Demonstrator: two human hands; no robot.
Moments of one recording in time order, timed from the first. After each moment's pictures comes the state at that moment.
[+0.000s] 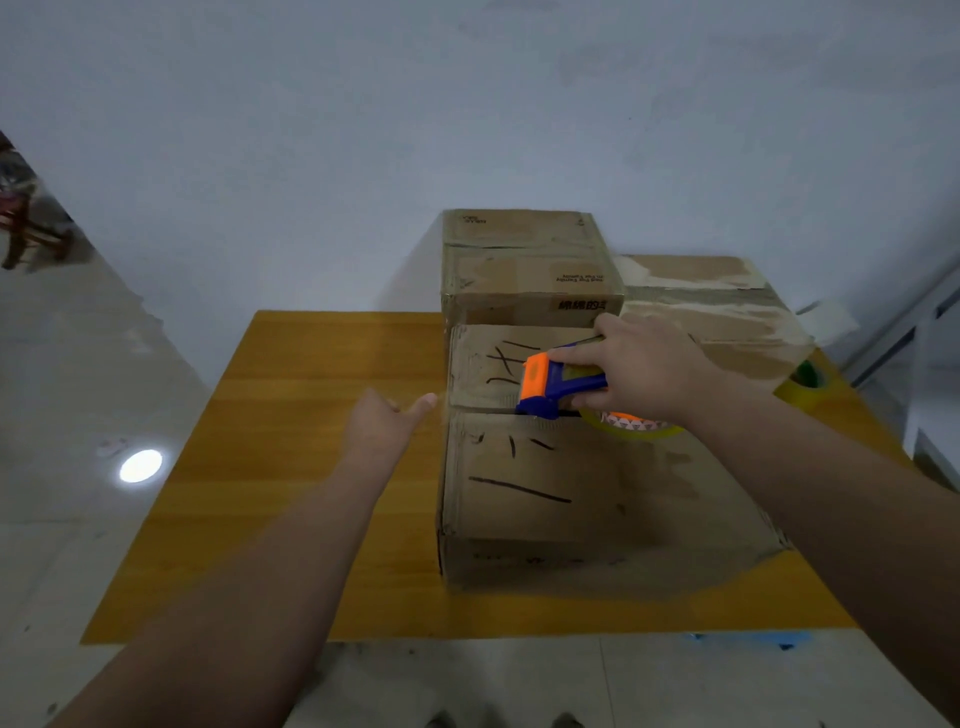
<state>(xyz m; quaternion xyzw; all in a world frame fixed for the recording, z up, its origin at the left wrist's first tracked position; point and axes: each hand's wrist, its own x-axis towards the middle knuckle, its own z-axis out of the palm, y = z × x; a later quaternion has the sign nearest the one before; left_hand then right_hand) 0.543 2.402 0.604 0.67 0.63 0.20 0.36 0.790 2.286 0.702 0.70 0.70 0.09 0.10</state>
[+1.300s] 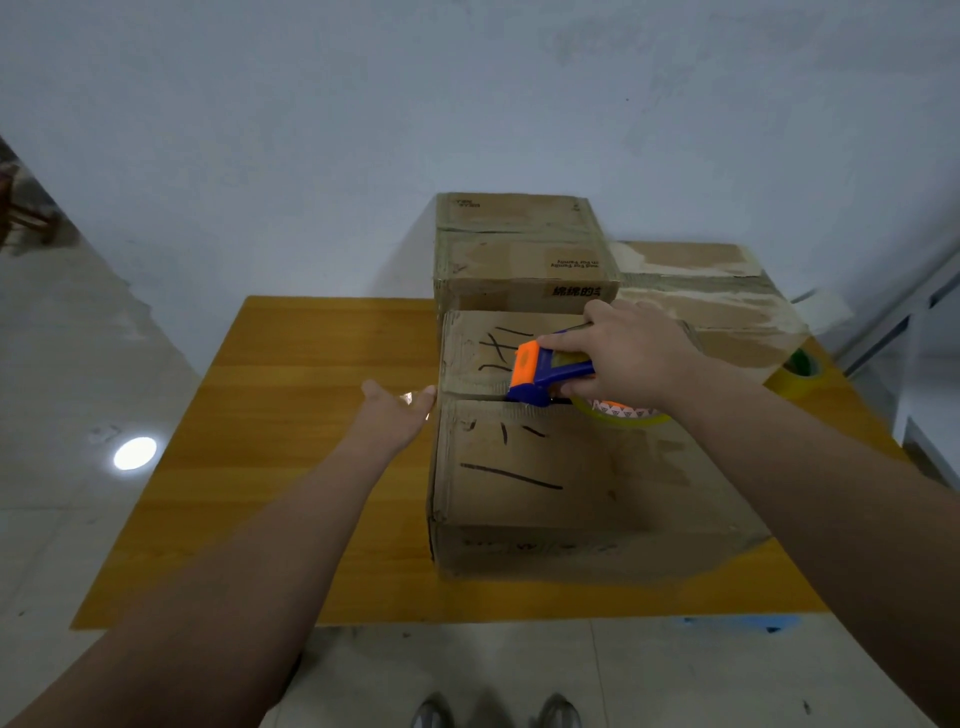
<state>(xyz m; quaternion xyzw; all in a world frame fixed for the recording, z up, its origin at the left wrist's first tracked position) 0.557 2.399 0.599 0.64 0.63 0.10 0.42 0.785 2.288 0.698 0.71 0.70 0.09 0.10</state>
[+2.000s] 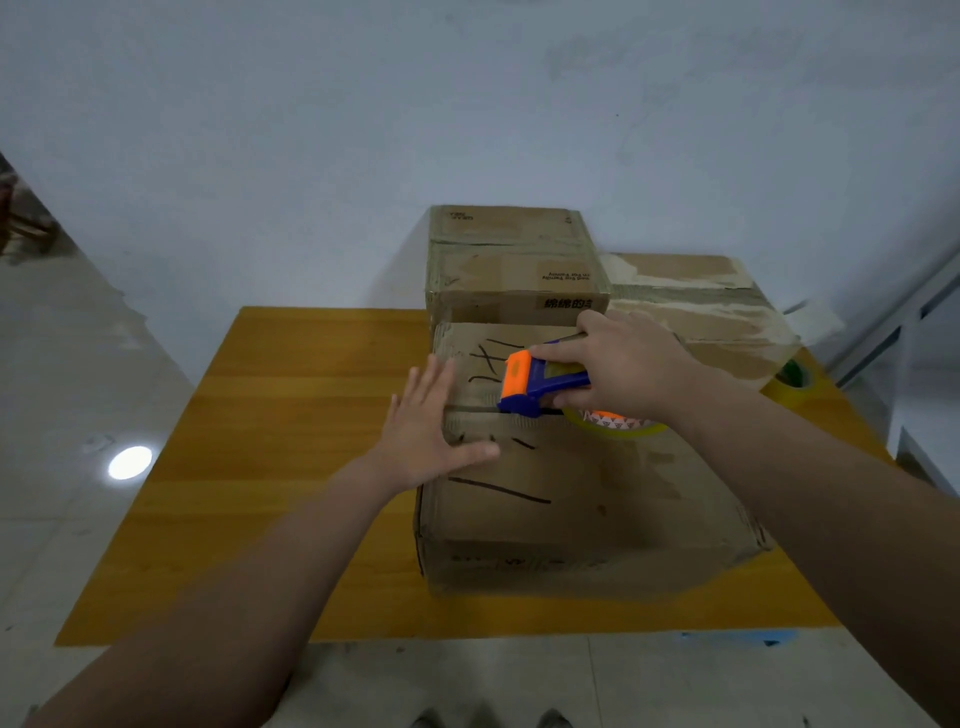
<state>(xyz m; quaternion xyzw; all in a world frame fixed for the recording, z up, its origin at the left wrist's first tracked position) 0.571 2.380 0.599 0.87 0.38 0.07 0.32 0.789 2.285 0.708 0.70 0.71 0.06 0.09</state>
